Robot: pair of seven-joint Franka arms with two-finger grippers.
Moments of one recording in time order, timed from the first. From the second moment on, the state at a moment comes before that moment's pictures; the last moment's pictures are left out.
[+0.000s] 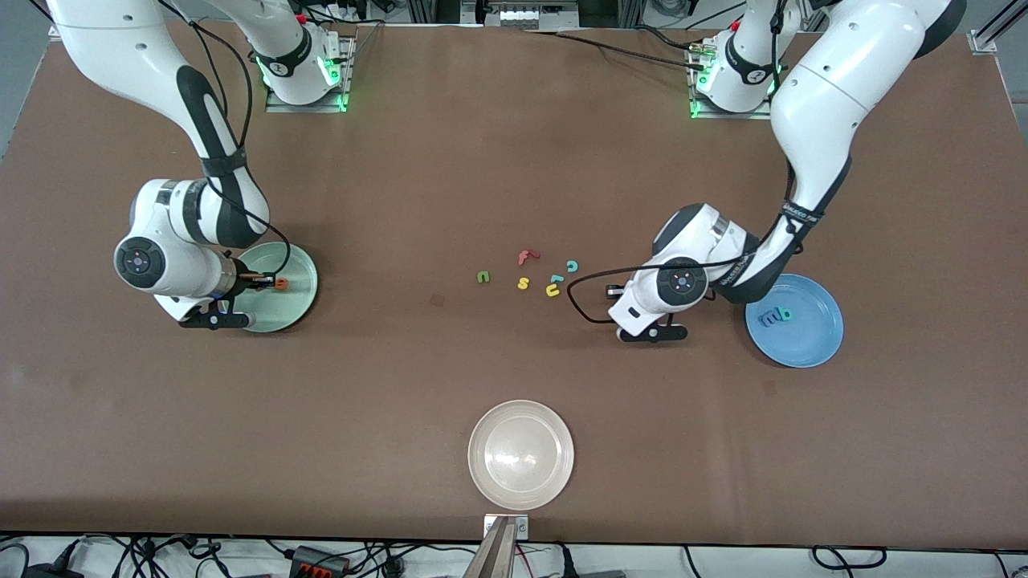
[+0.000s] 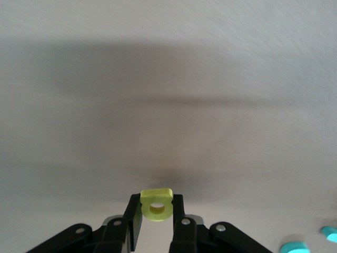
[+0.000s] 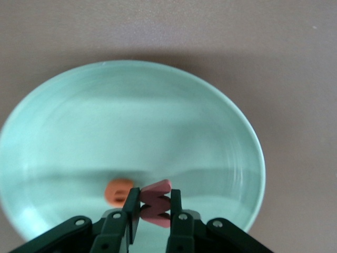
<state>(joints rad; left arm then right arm) 0.05 0.75 -0.55 -1.68 0.30 2.05 -0.66 0.23 0.50 -0.22 -2.02 0.07 2.28 -0.05</state>
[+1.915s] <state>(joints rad) 0.41 0.60 -0.70 -1.44 0.55 1.66 -0.10 0.87 0.73 -0.19 -1.64 0.15 2.31 0.48</state>
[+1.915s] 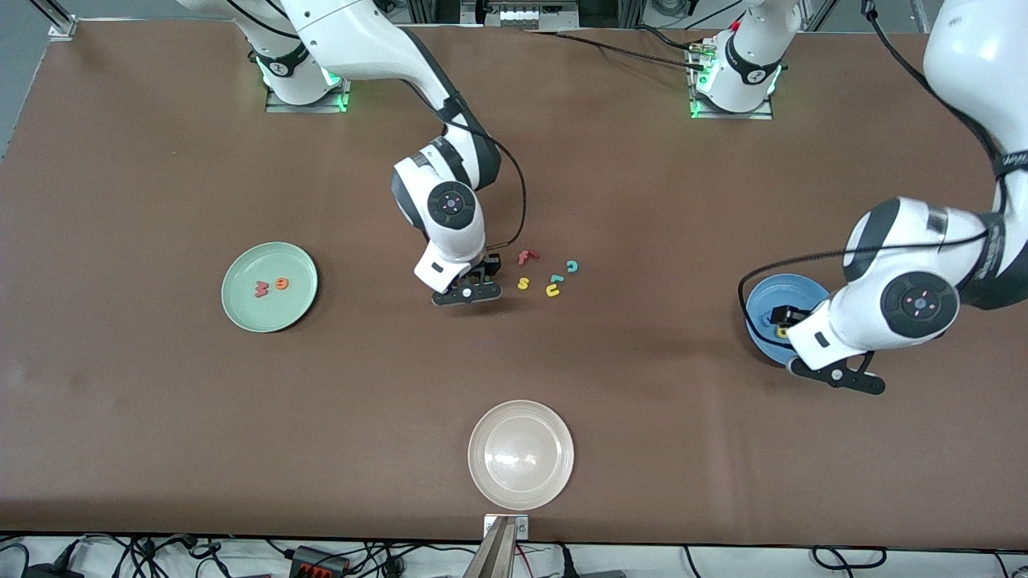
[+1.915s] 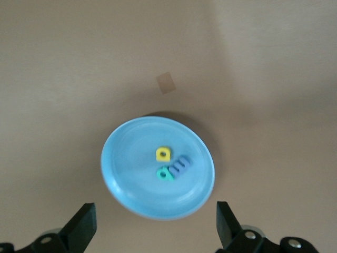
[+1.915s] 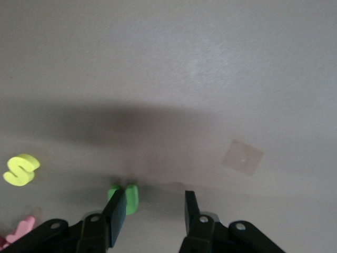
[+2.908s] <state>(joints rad) 0.11 0.23 -0.19 -1.50 0.06 1.66 -0.09 0.88 0.77 -0.18 -1.59 0.21 2.31 0.51</state>
